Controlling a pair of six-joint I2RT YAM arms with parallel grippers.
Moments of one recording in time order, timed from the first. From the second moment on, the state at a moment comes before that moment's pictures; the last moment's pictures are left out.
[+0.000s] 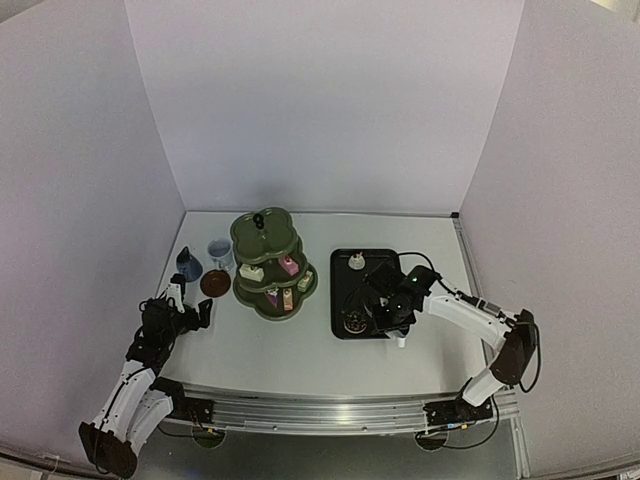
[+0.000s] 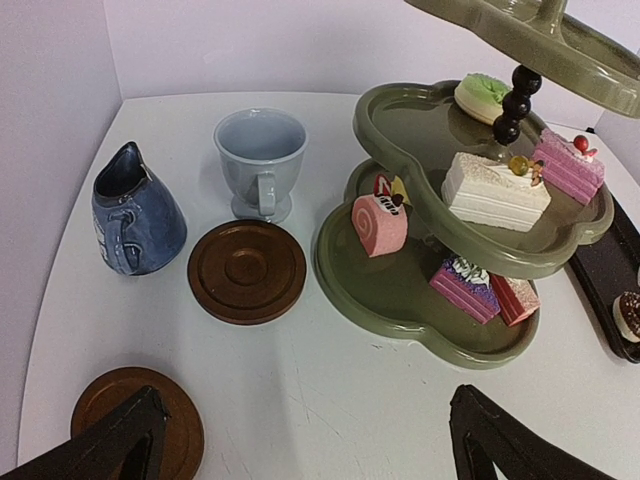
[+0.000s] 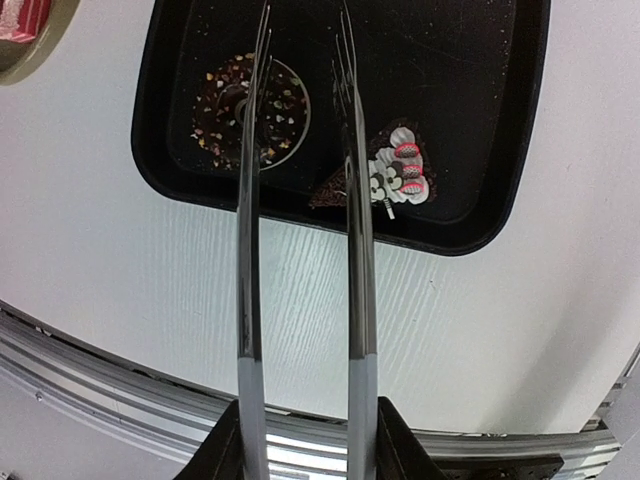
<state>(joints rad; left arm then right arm) -0.19 0.63 0.40 -0.20 0.06 -0.10 0.83 1.60 1.40 -1.19 0.02 0.61</state>
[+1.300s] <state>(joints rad) -0.19 0.64 0.39 -0.19 0.08 -0.10 0.85 1.69 1.51 -1.37 -0.02 0.52</state>
